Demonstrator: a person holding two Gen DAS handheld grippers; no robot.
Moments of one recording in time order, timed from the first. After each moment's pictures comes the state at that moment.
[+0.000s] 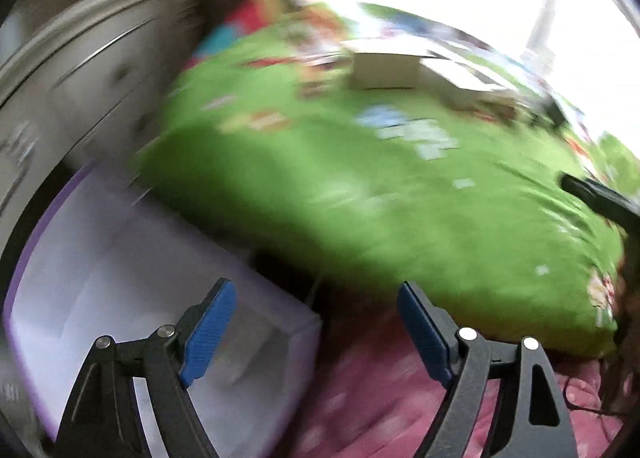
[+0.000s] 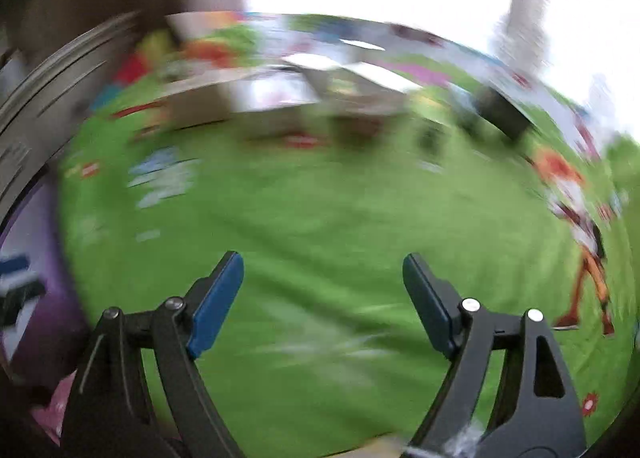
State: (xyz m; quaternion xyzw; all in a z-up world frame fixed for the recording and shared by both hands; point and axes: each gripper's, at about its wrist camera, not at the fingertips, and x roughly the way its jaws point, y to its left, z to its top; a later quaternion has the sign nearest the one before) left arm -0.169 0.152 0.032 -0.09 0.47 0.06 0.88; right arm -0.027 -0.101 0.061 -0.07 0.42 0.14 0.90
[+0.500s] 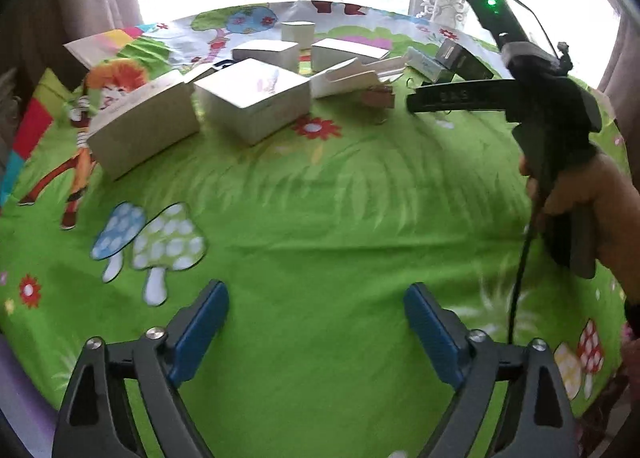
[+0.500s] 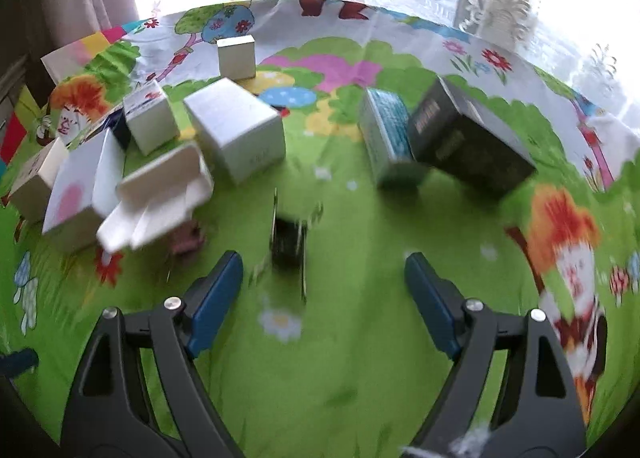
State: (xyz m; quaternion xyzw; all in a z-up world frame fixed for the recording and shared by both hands) left arm -0.030 0.013 0.023 -0.02 0.47 -0.06 0.88; right arm 0.136 -0.138 0.043 -0.06 0.44 0.09 0.89
